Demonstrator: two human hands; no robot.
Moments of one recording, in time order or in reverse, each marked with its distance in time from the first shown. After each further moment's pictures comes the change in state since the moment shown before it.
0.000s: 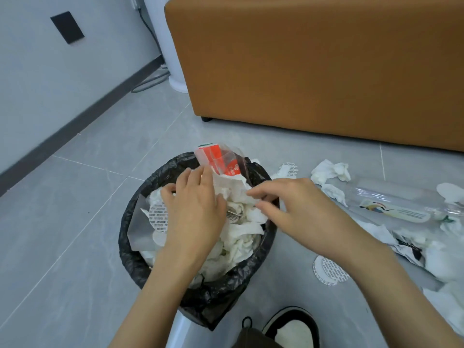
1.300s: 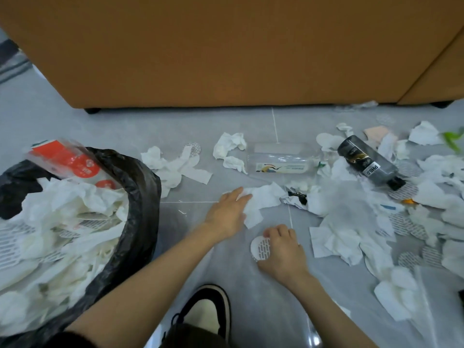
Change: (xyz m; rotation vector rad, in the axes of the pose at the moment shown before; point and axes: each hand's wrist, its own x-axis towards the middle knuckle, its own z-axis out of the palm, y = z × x) left_hand -0.008 0.172 0.189 -0.099 -0.783 0.566; right_hand -0.152 0.189 0.079 -0.171 -0.017 0.838
